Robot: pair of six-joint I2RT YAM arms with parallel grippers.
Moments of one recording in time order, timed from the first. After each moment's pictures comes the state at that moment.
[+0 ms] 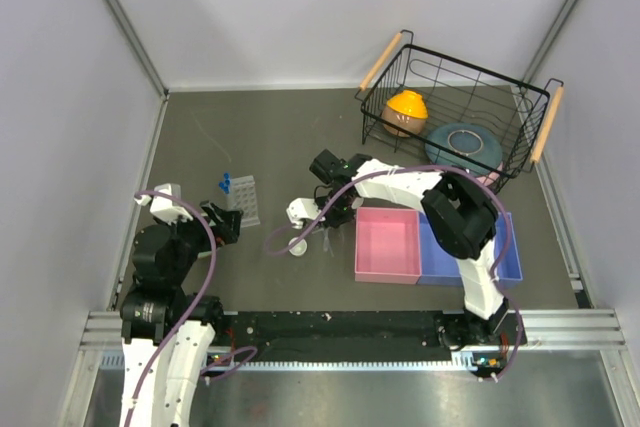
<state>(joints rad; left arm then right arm) -0.05 0.26 0.65 -0.66 0.15 -0.45 0.85 2.04 1.50 -0.79 -0.35 -1.12</state>
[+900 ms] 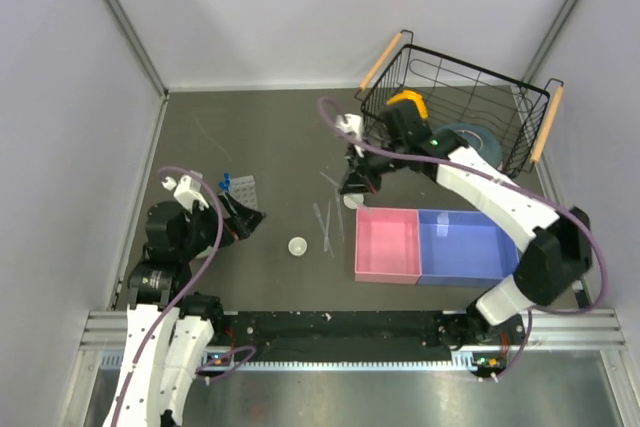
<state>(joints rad) -0.05 0.45 0.65 -0.65 0.40 -0.60 0.66 1.58 1.45 -0.66 -0.76 -0.38</state>
